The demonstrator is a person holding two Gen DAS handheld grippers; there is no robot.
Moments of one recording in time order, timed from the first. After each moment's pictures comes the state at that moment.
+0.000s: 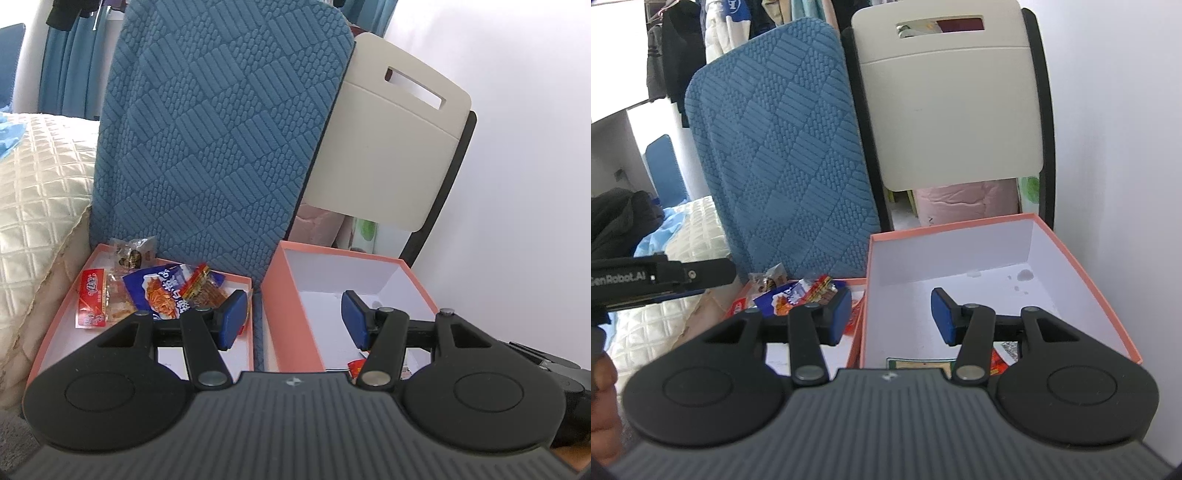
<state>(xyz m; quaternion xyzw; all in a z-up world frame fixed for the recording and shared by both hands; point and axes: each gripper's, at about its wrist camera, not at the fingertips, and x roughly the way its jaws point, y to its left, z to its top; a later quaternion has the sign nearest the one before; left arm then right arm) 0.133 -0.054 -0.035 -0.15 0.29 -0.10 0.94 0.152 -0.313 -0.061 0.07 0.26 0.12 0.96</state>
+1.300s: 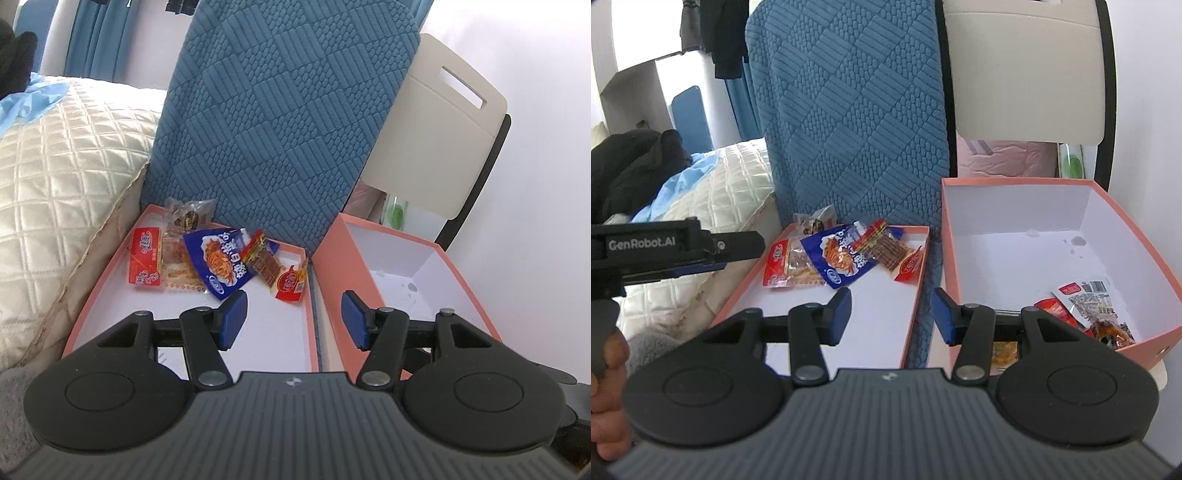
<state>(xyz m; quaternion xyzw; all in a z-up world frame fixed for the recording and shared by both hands) 0.103 0.020 -0.082 -0.18 0.31 -0.07 0.93 0.117 -0.218 -0.104 0.03 0.29 0.15 0.94</state>
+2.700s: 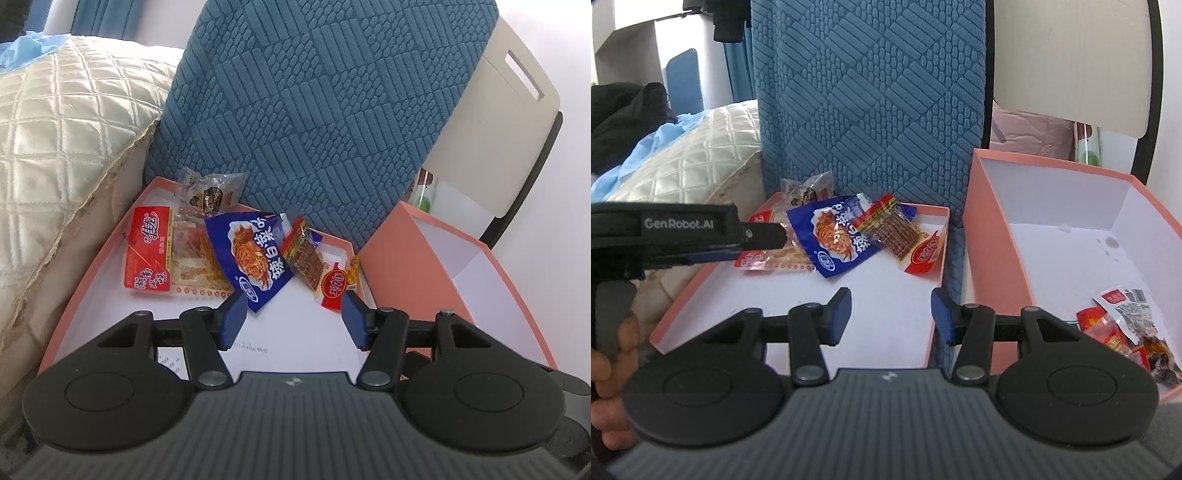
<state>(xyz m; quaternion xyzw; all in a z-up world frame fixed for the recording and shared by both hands) 0.203 0.060 -0.172 -0.20 0.33 -0.07 0.92 0.183 -0.160 -0.166 -0.02 0.31 0.14 0.94</state>
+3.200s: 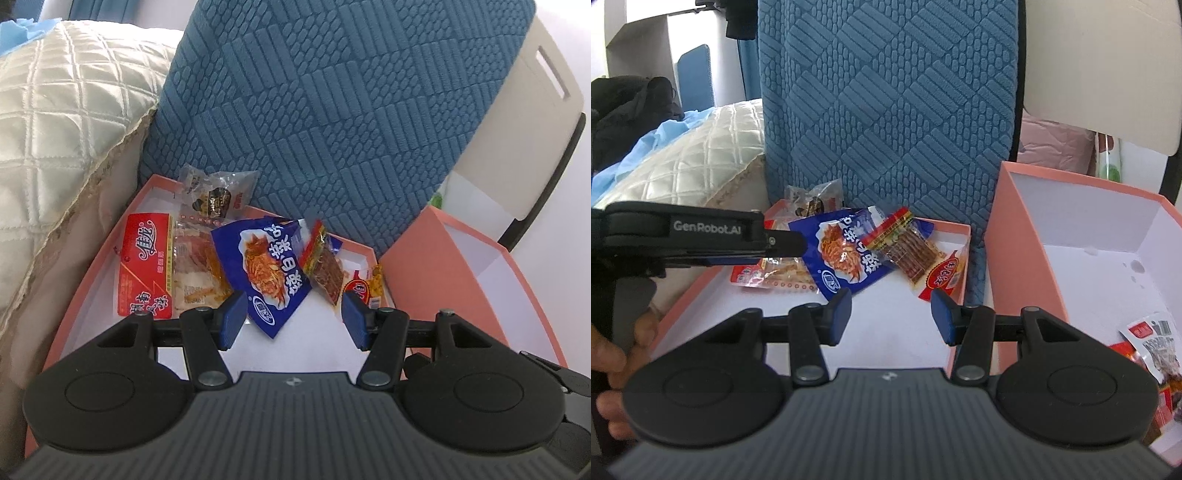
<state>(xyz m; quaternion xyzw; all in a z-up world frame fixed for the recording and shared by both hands) 0.256 0.075 -0.191 -0.20 0.36 -0.07 0.91 0.221 -0.141 -0.174 -0.03 0.30 0.16 0.94</state>
